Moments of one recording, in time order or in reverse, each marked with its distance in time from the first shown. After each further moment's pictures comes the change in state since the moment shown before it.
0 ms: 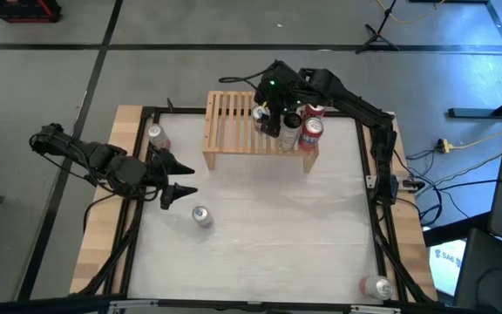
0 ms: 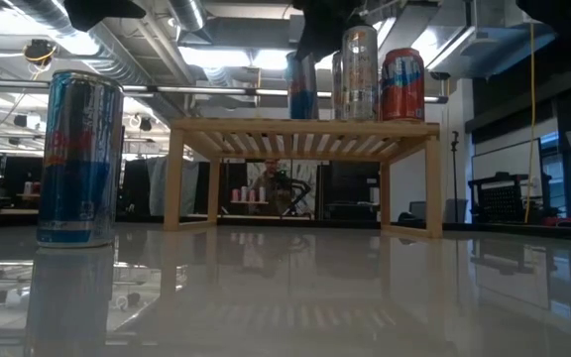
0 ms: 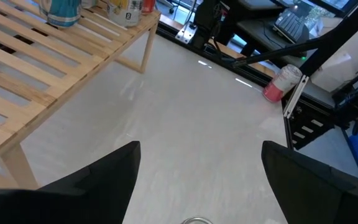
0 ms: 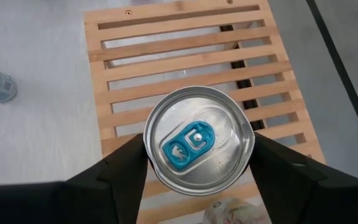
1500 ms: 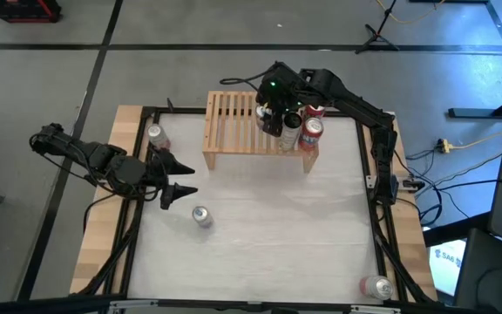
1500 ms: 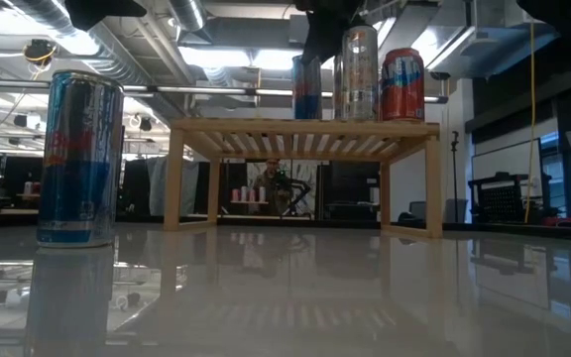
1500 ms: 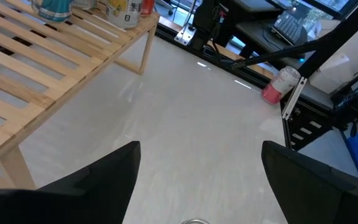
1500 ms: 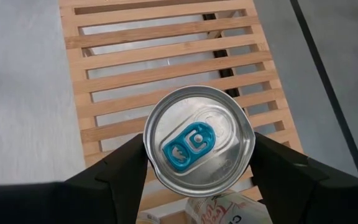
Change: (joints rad) left arm 0.000 0.000 0.000 0.009 0.000 0.001; right arm 0.000 -0.001 0.001 -0.032 0.088 -0.013
